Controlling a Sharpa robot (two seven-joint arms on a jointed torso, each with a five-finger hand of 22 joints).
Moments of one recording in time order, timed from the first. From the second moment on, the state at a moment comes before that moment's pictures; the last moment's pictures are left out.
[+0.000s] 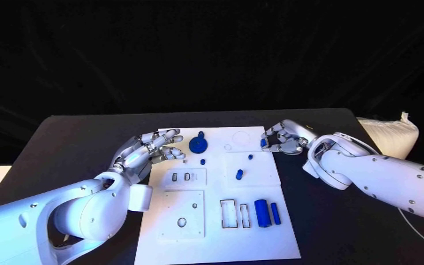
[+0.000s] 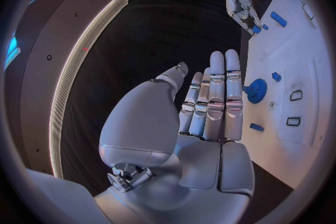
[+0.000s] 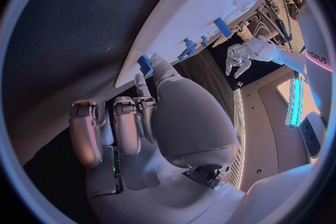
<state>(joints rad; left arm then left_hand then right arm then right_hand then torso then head) 1.13 -1.00 -0.03 1.82 0.16 -0.37 0.52 1.34 -0.04 0.28 0.07 0.11 0.99 0.21 0.07 0.07 1.10 0.14 0.07 0.07 1.26 0.06 0.30 0.38 0.17 1.12 0.16 0.44 0.18 1.14 -0.91 0.02 1.35 -1.22 -0.39 0.09 1.42 -0.03 0.06 0.07 0.18 1.01 0.14 0.07 0.09 1.47 0.06 1.51 1.31 1.47 -0.01 1.57 1.31 0.01 1.47 0.09 1.56 1.31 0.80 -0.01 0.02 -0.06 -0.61</state>
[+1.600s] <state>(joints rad) 1.12 -1.00 -0.03 1.81 0.16 -0.37 0.52 1.34 -0.04 0.28 0.06 0.11 0.99 0.21 0.07 0.07 1.10 0.14 0.07 0.07 1.26 0.06 0.30 0.38 0.17 1.12 0.16 0.44 0.18 1.16 -0.87 0.04 1.54 -1.30 -0.48 -0.03 1.39 0.03 0.14 0.04 0.14 1.13 0.12 0.10 0.10 1.47 0.01 1.53 1.31 1.47 -0.06 1.57 1.31 0.01 1.47 0.06 1.56 1.31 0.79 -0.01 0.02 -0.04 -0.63</state>
